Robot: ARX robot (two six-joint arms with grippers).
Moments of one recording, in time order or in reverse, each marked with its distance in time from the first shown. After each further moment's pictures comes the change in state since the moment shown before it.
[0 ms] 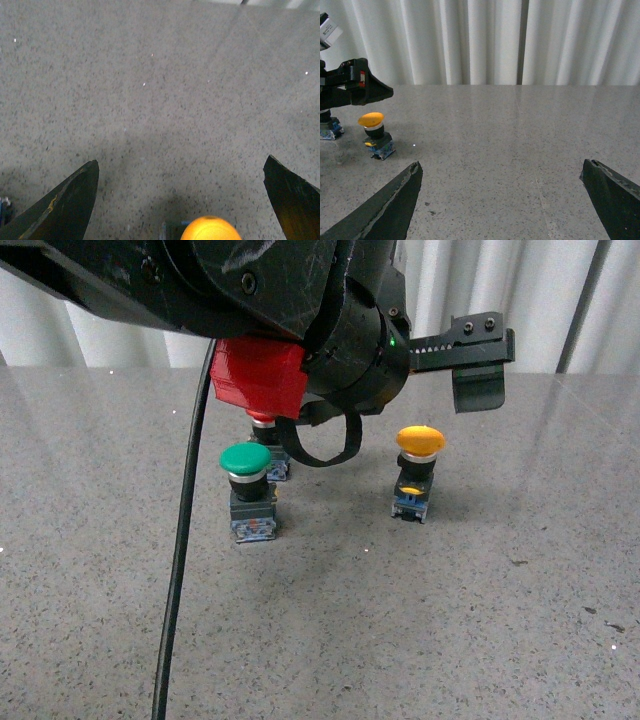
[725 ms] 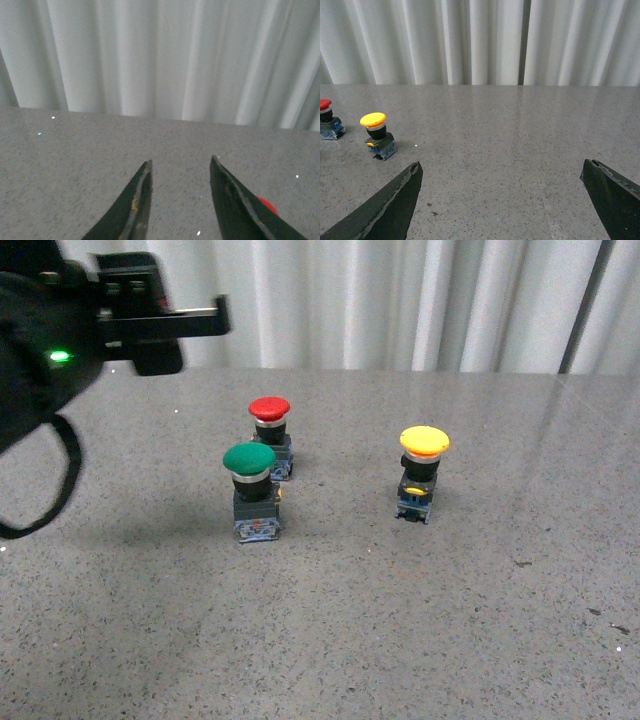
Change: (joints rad) left arm 0.185 -0.339 -0.681 0.861 -0.332 0.292; right arm 0.000 0.000 0.000 0.000 0.000 0.000
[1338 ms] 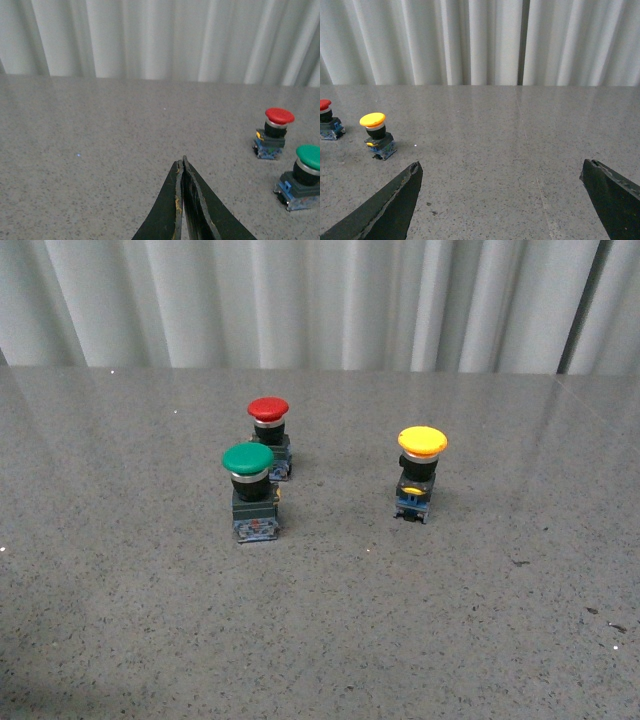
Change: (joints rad) left arm 0.252 -0.505 -0.536 -0.037 0.288 0.002; right arm 0.000 0.000 0.000 0.000 0.000 0.000
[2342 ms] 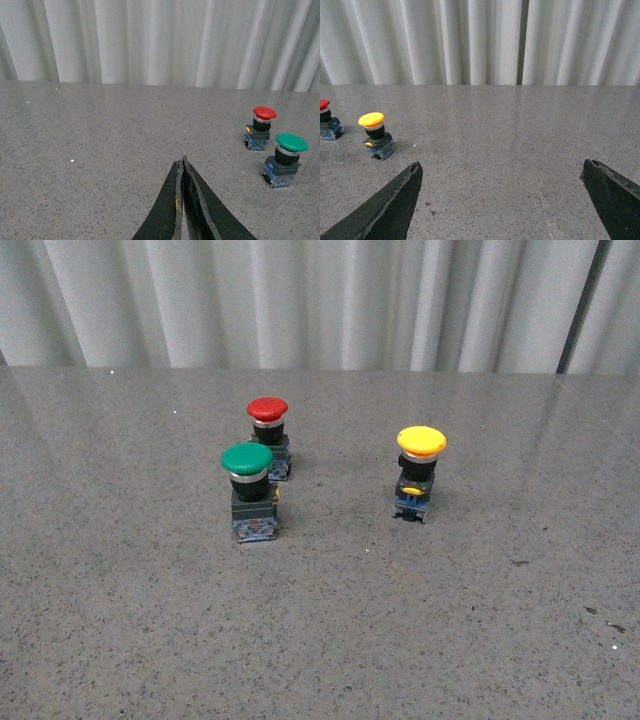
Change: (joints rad) left arm 0.141 -0.743 -0.089 -0.621 0.148 0.000; right arm 0.000 0.000 0.000 0.000 0.000 0.000
